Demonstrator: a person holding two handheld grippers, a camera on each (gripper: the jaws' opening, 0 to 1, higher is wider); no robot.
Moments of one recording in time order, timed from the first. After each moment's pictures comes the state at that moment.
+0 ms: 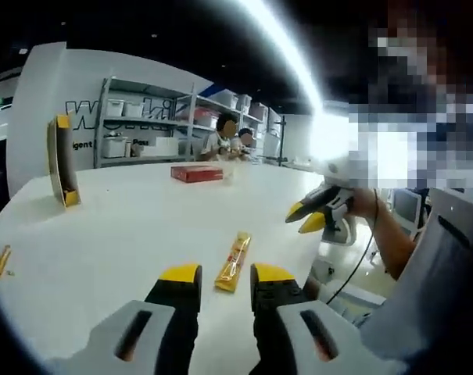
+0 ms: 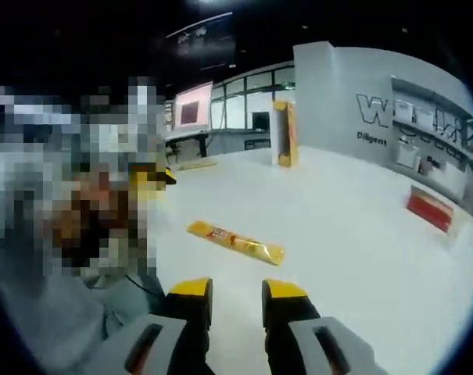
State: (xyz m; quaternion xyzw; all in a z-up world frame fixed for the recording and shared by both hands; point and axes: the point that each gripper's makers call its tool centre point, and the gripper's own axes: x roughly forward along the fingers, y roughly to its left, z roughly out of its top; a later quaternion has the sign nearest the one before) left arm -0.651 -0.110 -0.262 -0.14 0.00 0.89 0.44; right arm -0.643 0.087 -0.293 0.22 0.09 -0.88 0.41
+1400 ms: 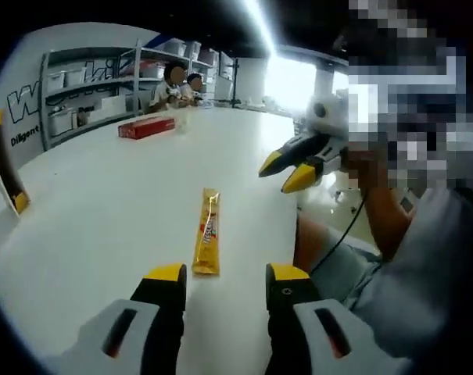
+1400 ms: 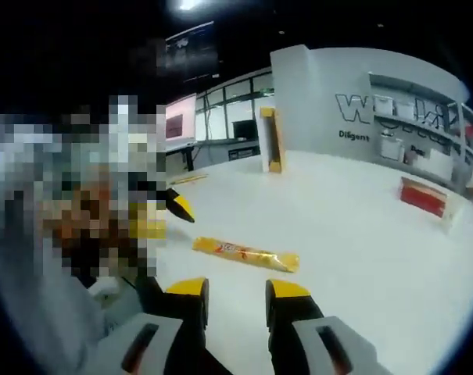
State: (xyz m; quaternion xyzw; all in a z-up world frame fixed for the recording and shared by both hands) left arm -0.640 -0.070 -0.307 -0.25 0.13 0.79 0.54; right arm -0.634 0.062 -0.296 0.21 0.05 -0.90 0.37
